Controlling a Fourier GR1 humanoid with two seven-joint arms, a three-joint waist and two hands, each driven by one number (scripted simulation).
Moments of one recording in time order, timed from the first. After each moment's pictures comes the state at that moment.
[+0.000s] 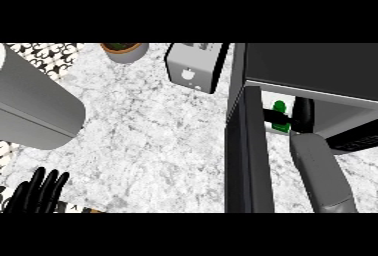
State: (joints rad) left arm 0.56 0.16 -0.14 -2.24 0.13 -0.19 -0.24; right arm -0.57 -0.13 -0.22 -0.76 0.23 -0.42 -0.75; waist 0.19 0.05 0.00
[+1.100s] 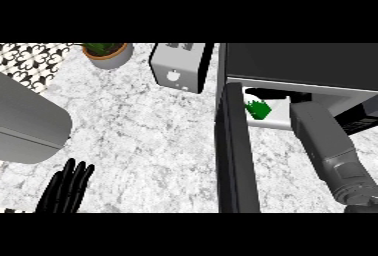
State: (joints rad) left arm 0.51 0.08 -0.27 -2.21 -0.01 -0.11 -0.21; right arm -0.93 -0.23 -0.33 -0.26 0.22 -0.29 -0.66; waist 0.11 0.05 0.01
